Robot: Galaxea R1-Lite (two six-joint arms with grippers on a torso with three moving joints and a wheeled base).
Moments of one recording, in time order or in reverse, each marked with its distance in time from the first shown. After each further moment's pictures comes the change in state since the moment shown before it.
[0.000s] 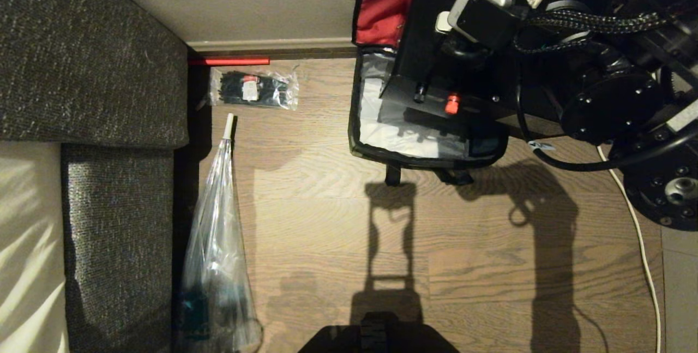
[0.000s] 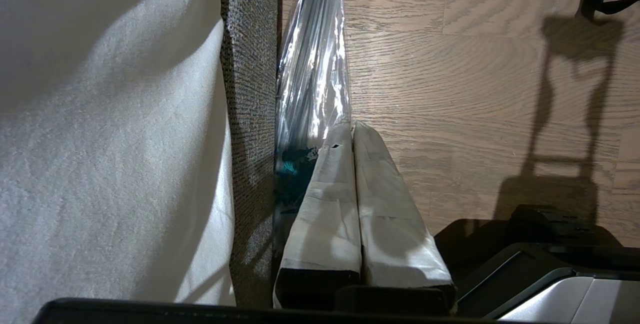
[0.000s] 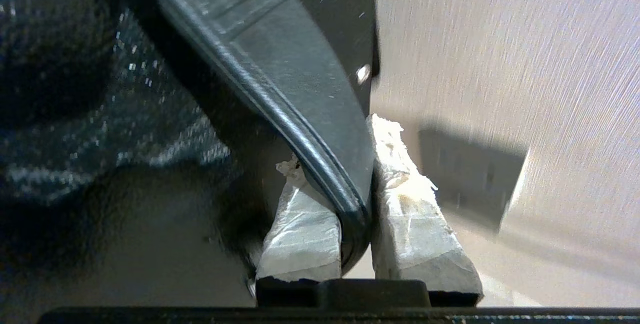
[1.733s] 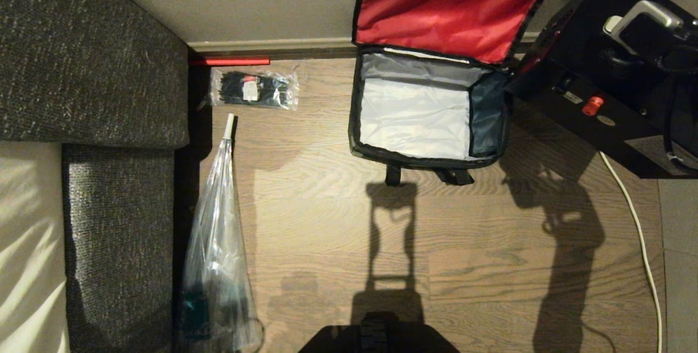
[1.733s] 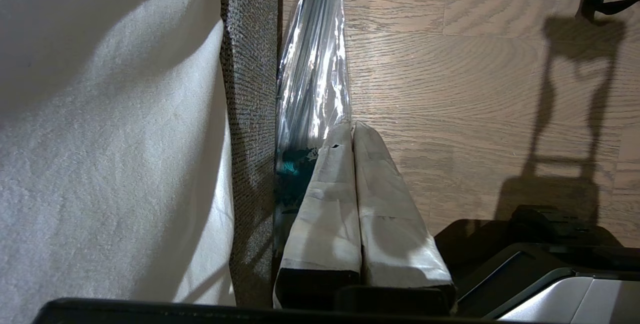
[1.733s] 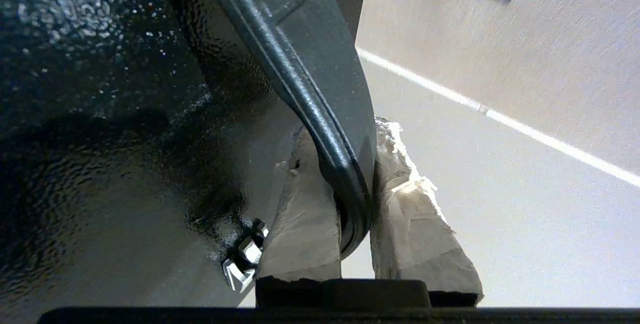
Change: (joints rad) left arm 0.000 0.000 0.000 -0.001 0.000 0.000; right arm -0.505 -0.229 0.284 0.025 -0.060 0.125
